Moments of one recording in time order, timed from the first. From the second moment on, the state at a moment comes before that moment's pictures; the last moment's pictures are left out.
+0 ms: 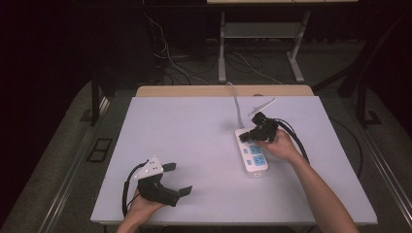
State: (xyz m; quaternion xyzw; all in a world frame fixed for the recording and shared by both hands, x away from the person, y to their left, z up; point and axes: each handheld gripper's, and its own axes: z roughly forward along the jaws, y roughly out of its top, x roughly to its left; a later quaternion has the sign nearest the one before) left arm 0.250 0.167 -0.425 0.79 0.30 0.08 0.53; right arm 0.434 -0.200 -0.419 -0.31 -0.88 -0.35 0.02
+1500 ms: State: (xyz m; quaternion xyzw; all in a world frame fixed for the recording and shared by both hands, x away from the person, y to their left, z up) left arm 0.250 0.164 -0.426 0.79 0.30 0.07 0.53; right arm 0.333 -0.266 -0.384 -0.40 -0.82 -0.41 -0.07
